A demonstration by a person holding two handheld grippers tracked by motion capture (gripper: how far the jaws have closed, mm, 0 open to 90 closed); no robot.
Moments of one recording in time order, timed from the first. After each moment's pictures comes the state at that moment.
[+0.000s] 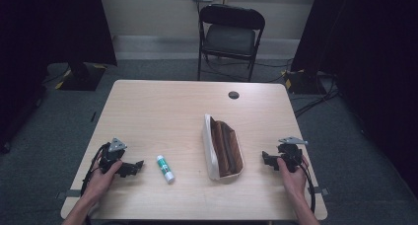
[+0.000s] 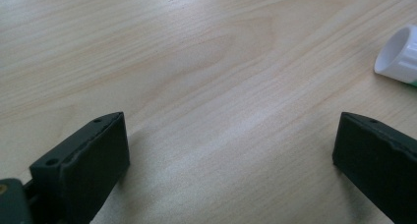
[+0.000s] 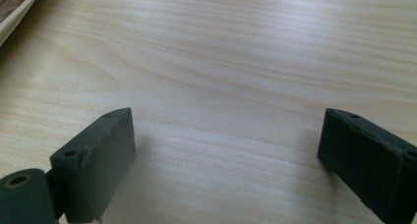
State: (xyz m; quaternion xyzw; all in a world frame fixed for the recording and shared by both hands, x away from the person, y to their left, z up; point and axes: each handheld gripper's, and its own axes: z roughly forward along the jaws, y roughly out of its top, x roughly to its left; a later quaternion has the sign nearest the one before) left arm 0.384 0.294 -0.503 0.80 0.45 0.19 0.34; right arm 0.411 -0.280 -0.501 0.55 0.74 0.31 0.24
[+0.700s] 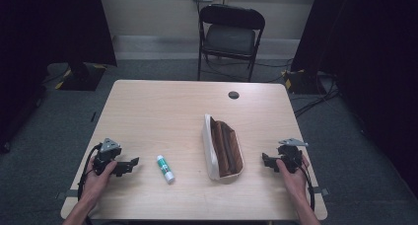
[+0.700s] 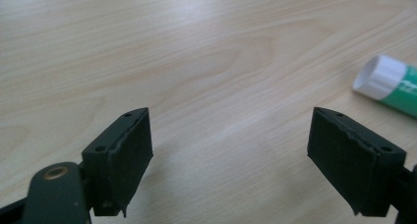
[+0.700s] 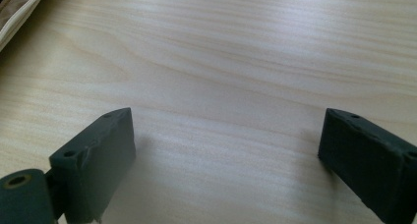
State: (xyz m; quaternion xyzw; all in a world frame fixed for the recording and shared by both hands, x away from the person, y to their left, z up) left arm 0.369 0.300 -0.485 0.77 0.48 0.20 0.36; right arm 0.405 -0.280 -0.501 0.55 0.74 0.31 0.24
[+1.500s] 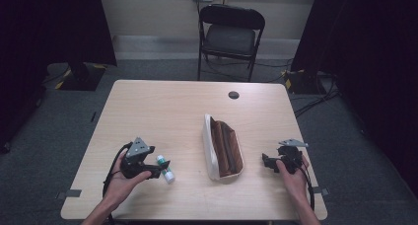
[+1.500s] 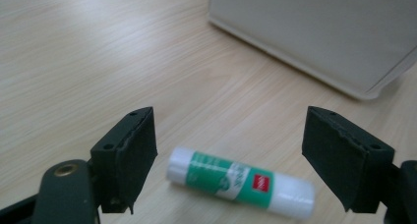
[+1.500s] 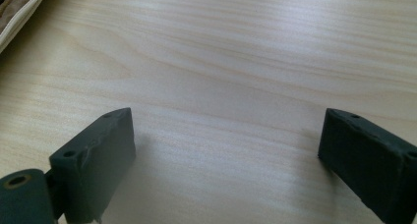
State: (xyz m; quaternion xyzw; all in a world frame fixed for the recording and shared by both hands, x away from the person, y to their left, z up) left arm 0.351 0.206 -0.442 0.81 0.36 0.17 0.43; right arm 0.403 -0.279 -0.501 0.55 0.74 0.31 0.24
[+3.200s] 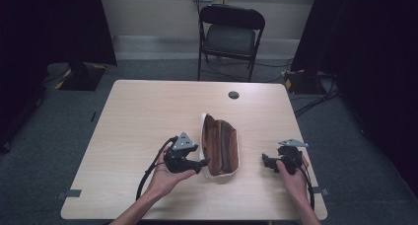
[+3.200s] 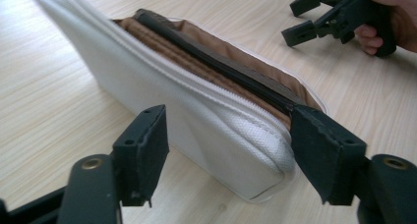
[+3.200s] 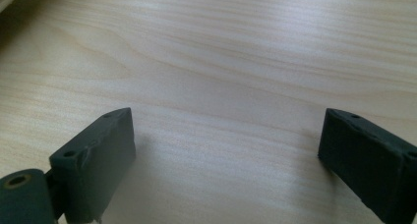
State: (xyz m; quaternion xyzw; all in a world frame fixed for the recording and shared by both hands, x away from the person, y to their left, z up) left arm 0.373 0.102 -0.435 0.83 0.30 0.11 0.45; right arm 0.403 -0.279 -0.501 0.55 0.74 0.31 0.24
